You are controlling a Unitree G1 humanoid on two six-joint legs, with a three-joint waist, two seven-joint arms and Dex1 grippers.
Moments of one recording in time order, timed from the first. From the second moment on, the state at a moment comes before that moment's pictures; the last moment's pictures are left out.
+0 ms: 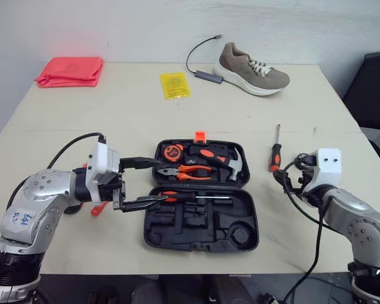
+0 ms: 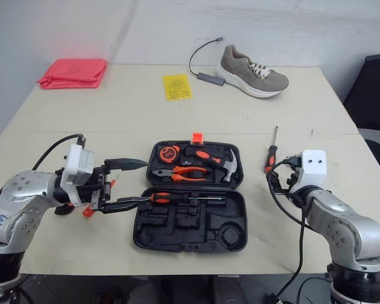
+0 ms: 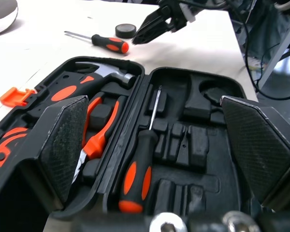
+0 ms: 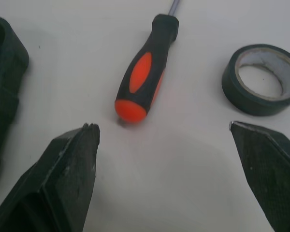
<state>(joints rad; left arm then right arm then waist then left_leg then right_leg) -0.24 0.77 0.13 -0.35 -0.65 0.42 -1.06 -0.25 -0.53 -0.31 -0.37 0.70 1.10 -0.09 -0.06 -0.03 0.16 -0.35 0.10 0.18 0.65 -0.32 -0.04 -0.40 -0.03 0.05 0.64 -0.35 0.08</state>
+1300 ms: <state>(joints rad) -0.22 0.76 0.10 -0.39 -0.65 0.43 -1.08 -0.58 -0.38 -0.28 -0.02 0.40 1.17 -0.03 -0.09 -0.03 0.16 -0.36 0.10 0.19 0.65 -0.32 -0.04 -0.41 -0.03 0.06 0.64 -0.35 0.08</state>
